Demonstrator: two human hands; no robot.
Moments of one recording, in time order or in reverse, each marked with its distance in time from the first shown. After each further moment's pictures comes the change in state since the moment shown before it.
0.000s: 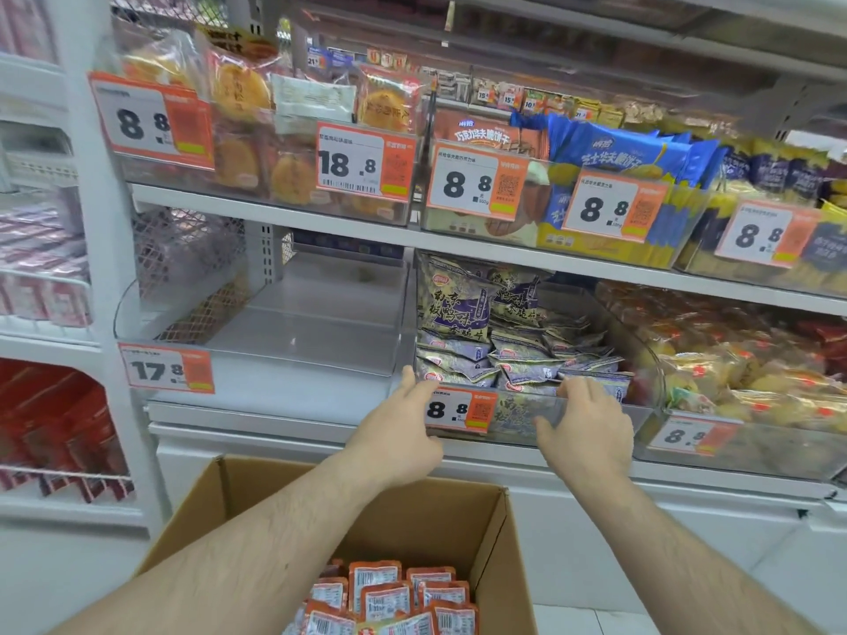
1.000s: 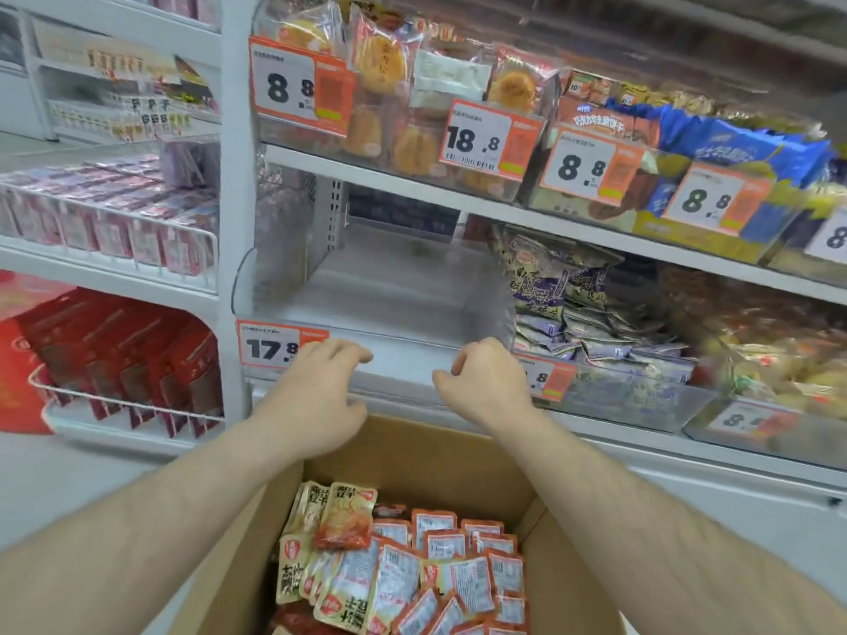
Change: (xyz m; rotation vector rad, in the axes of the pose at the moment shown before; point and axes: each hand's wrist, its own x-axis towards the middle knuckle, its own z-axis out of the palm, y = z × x) left_hand -0.092 -0.136 -0.097 0.209 0.215 0.009; right_hand -0.050 -0.205 -0.011 0.159 -0.389 -0.183
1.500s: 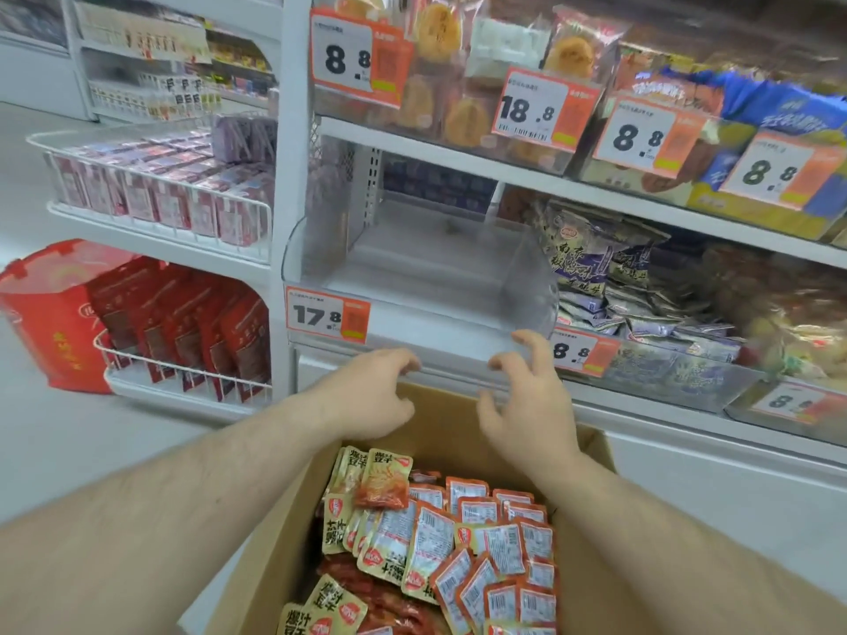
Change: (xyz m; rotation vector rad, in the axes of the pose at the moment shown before) left_hand -0.022 -0.004 0.002 -0.111 -0.261 -0.047; right_hand -0.065 0.015 0.035 0.070 0.289 -0.316
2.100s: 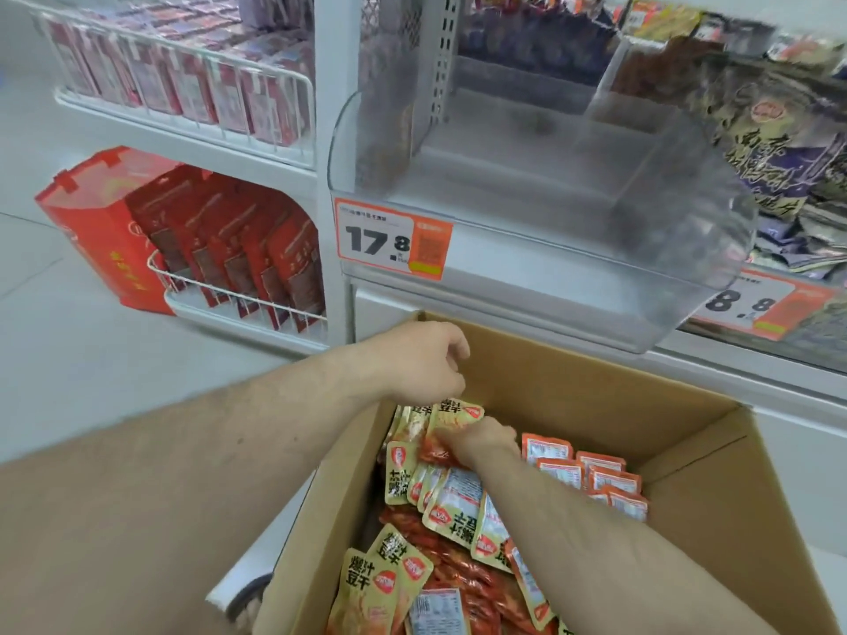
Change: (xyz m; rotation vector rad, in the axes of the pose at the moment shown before) left_hand 0.036 -0.056 0.022 -0.123 -0.255 -0.208; right_hand -0.039 -0.016 0.238 0.087 -0.925 0.933
